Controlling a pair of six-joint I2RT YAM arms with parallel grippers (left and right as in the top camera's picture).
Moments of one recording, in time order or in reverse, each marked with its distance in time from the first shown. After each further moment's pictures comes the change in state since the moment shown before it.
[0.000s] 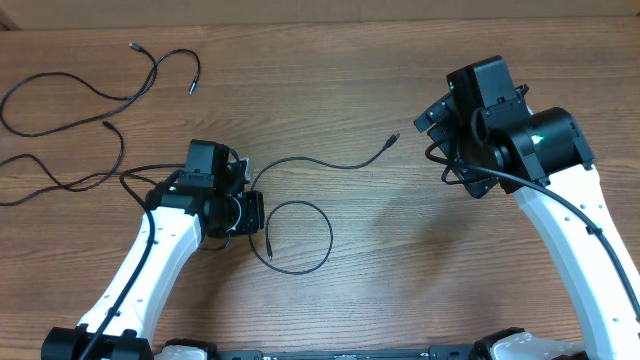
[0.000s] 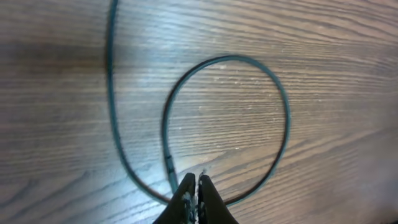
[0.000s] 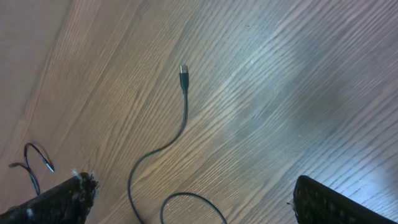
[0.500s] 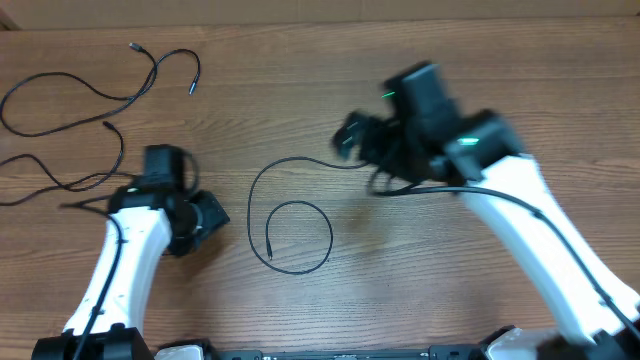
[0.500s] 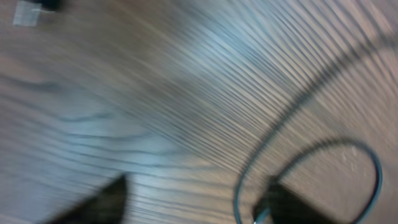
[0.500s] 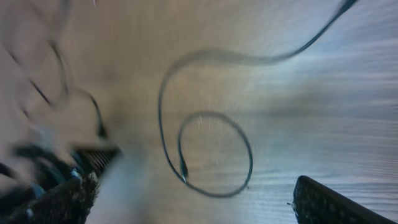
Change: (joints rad) left arm 0.254 0.000 0.000 -0.100 -0.222 -0.292; right arm 0.235 0.130 -0.012 0.203 -0.304 -0.418
